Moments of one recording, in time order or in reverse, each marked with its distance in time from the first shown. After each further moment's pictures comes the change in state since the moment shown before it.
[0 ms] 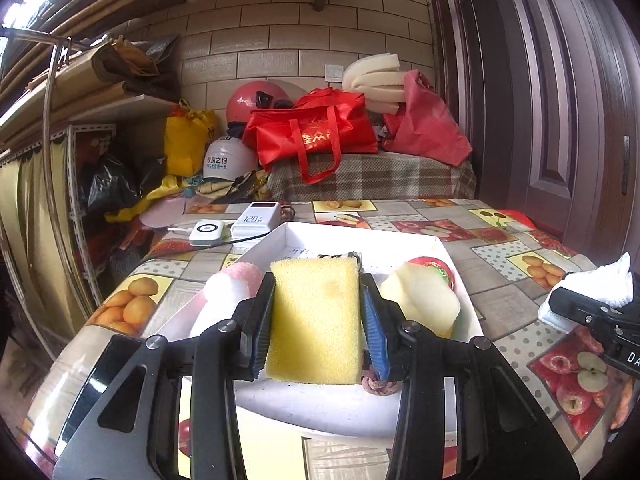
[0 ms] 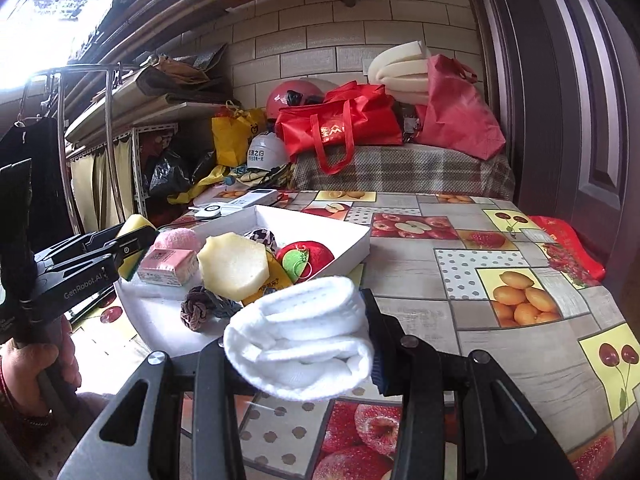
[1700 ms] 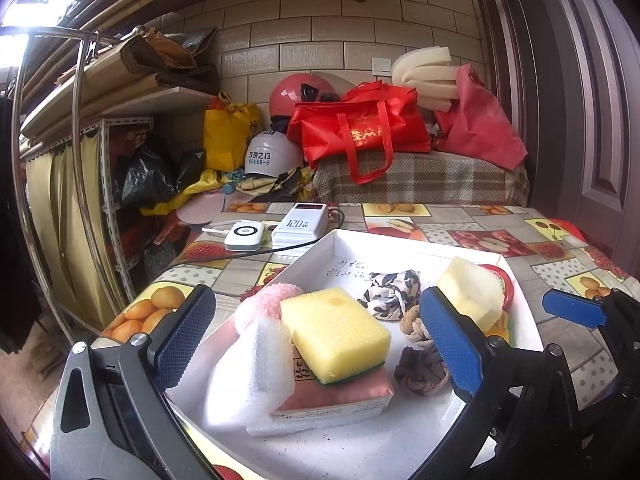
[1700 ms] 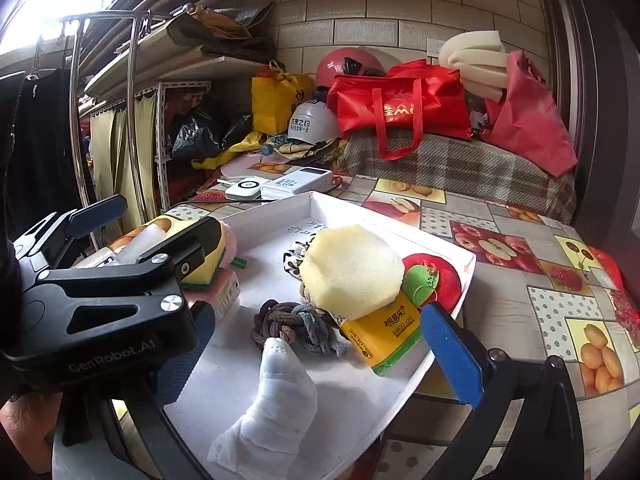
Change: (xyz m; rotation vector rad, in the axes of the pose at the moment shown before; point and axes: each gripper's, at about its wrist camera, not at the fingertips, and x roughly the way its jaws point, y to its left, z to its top) left arm 0.046 0.017 0.013 -0.038 0.011 0.167; right arm 0.097 0.068 0.031 -0.124 0.099 0.064
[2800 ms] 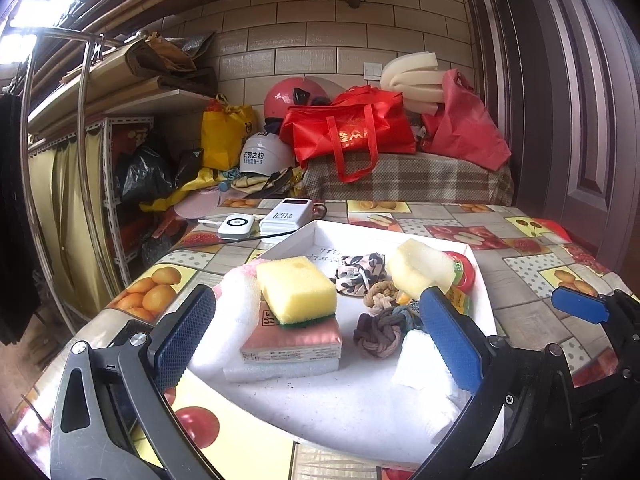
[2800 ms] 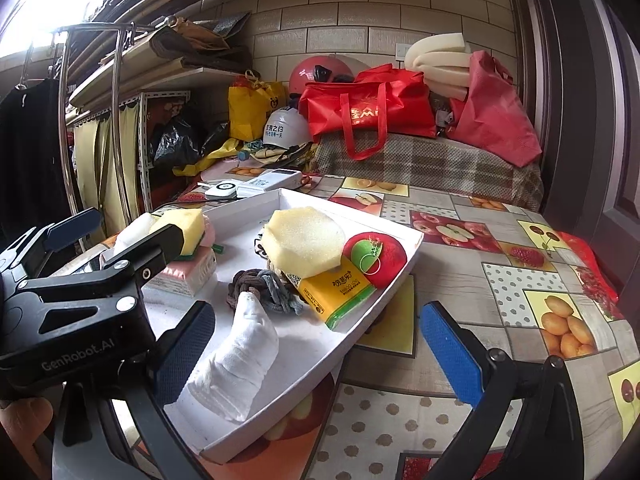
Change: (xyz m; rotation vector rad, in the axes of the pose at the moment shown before) left arm -0.044 -0.029 -0.012 -0.007 0.002 -0.017; right arm -0.040 -0.022 -0.021 0.048 -0.011 -0.072
